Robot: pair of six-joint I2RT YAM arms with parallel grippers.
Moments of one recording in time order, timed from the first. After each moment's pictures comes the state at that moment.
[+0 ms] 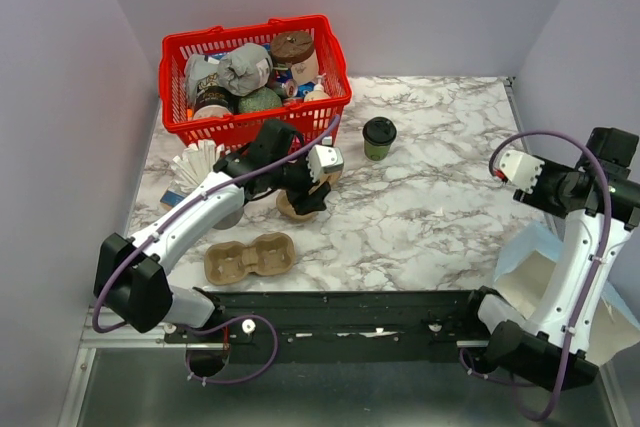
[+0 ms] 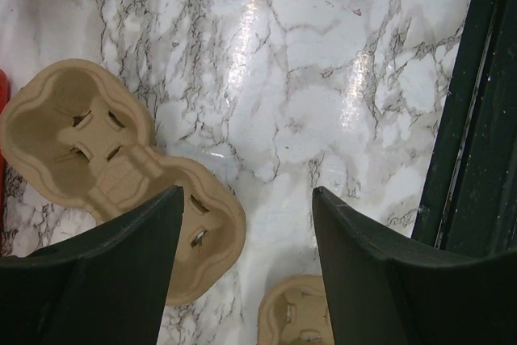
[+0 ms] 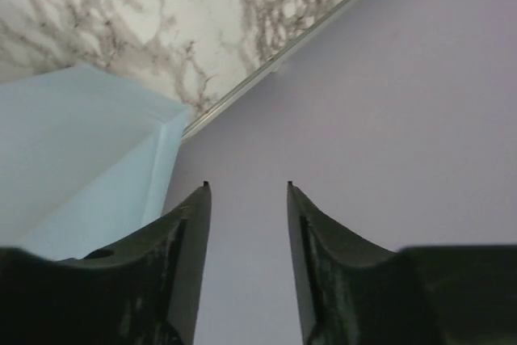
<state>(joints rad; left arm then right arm) -0.58 1.37 1.14 -0.58 0.58 0.49 -0.48 1.01 1.38 -1.35 -0.23 -1.61</state>
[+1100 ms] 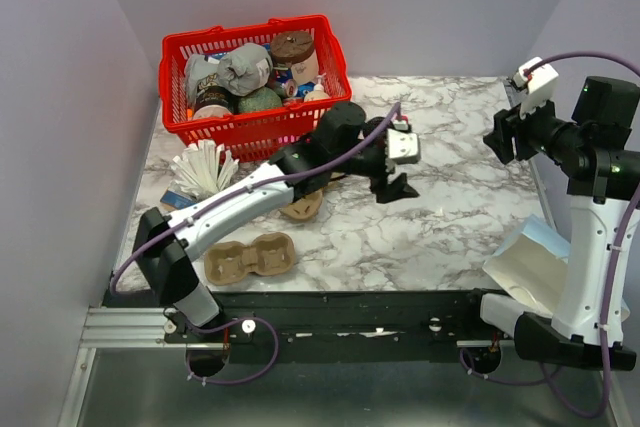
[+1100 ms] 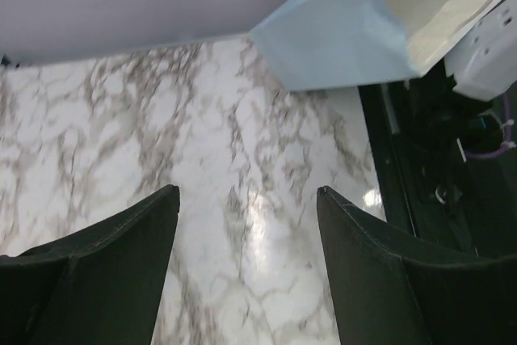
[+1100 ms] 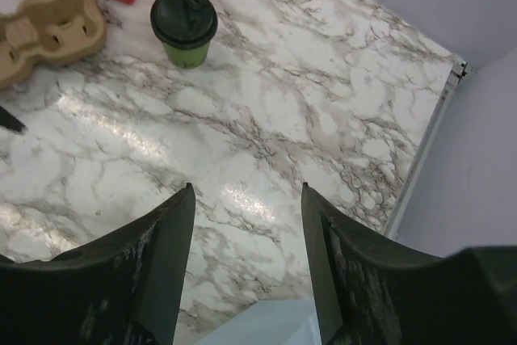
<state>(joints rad) -0.89 1.57 1.48 -0.20 0.65 0.32 -0.17 1.14 1.68 -1.12 -0.50 -0.56</state>
